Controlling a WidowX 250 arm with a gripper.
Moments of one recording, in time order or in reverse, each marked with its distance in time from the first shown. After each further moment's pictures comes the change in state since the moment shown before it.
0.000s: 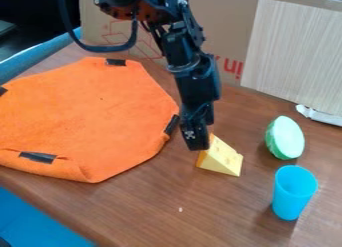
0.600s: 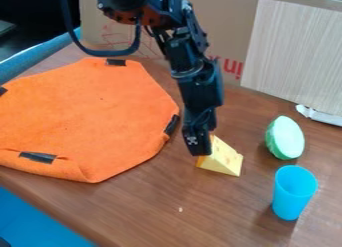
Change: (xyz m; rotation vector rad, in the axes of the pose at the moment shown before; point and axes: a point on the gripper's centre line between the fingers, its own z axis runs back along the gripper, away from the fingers) arm 0.002 -0.005 -0.005 -0.003 0.007 -0.006
